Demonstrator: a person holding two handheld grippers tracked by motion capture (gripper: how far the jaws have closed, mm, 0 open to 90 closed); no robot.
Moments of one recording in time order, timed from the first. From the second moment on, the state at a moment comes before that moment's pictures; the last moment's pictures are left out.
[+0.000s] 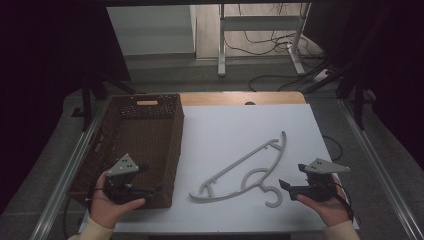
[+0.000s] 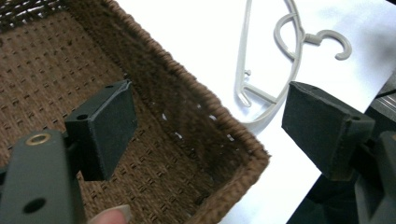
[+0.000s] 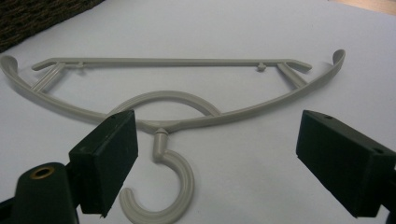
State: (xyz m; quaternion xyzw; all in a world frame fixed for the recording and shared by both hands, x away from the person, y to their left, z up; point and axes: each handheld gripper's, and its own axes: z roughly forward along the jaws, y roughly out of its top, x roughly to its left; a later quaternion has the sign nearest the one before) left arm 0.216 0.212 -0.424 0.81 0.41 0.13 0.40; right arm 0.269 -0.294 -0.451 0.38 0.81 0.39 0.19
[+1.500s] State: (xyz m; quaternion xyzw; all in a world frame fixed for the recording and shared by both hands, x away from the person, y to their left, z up) left arm 0.251 0.089 -0.436 0.89 0.28 0.05 0.37; right arm 0.272 -0.293 -0.457 0.39 0.82 0.38 0.18
